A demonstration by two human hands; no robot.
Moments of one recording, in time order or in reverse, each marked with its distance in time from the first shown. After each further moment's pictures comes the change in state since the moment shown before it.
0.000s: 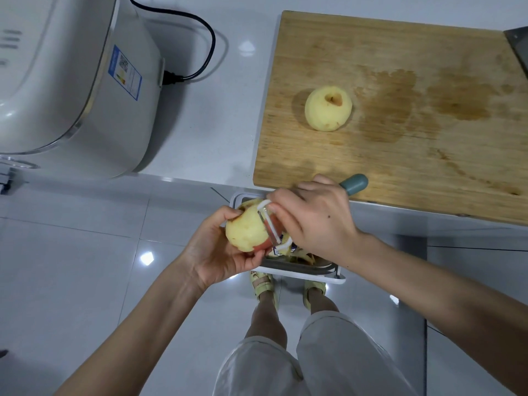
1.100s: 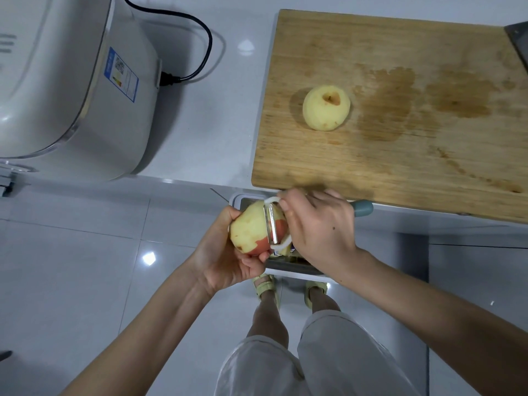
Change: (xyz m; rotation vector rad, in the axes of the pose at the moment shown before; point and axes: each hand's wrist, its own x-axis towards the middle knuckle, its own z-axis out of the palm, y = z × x) left_hand 0.003 -0.007 0.012 0.052 0.044 -0.027; right_hand -0.013 -0.009 0.000 0.000 0.122 0.201
